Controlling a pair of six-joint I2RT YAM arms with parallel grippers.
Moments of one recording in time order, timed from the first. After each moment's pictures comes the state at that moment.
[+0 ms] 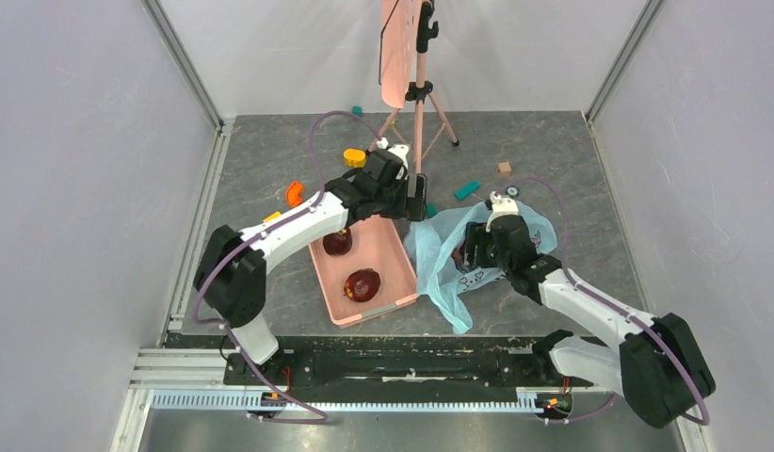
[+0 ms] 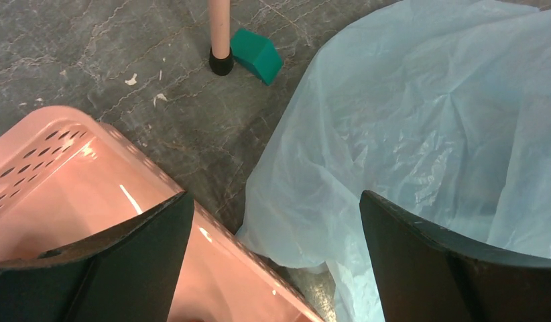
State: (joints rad) left arm -0.72 1.69 1.32 -0.38 0.00 -0.46; right arm 0.48 1.09 0.48 -0.07 0.12 0.36
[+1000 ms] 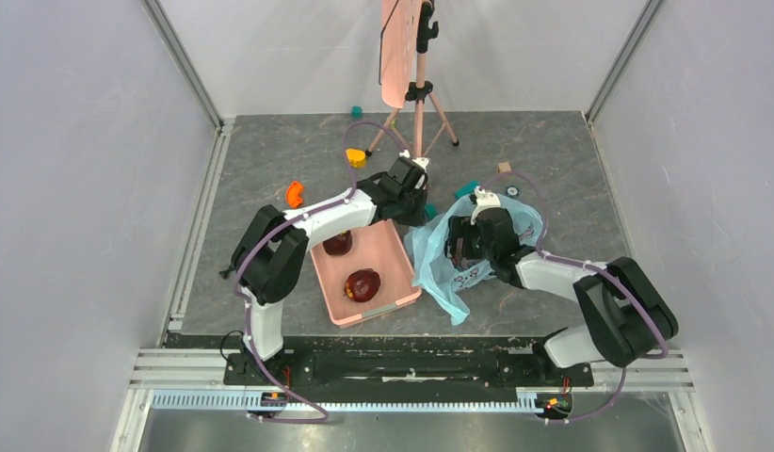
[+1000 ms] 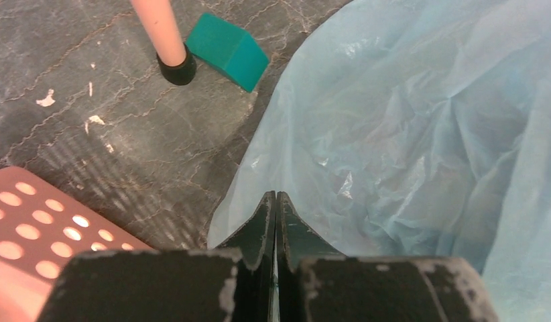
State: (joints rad) left arm -0.74 1.94 1.43 -0.35 0.05 -0.46; right arm 0.46 1.41 0.51 0.26 0.03 0.35
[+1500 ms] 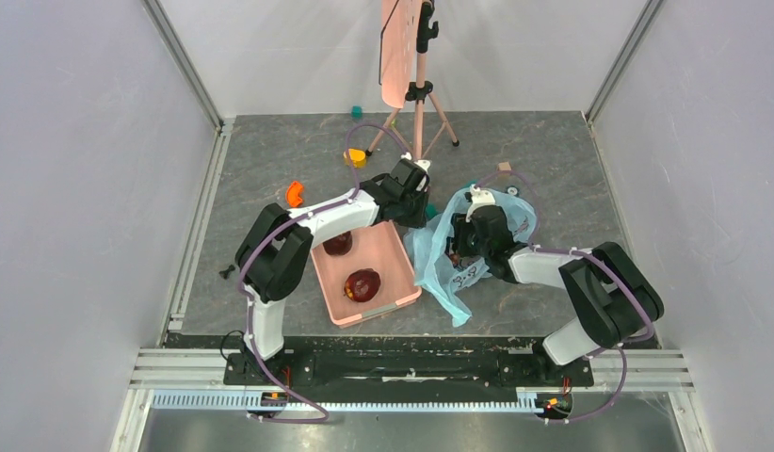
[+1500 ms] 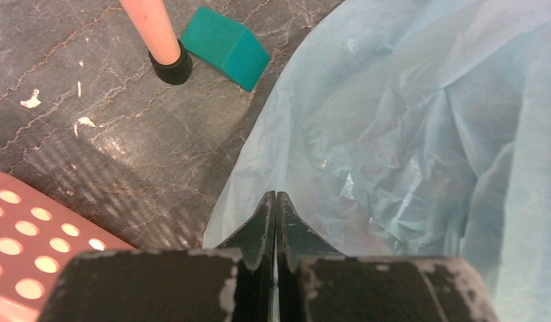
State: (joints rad) left arm -0.75 1.97 1.44 -0.34 0.06 -0.46; right arm 0.46 1.53 0.54 0.36 0.02 0.35
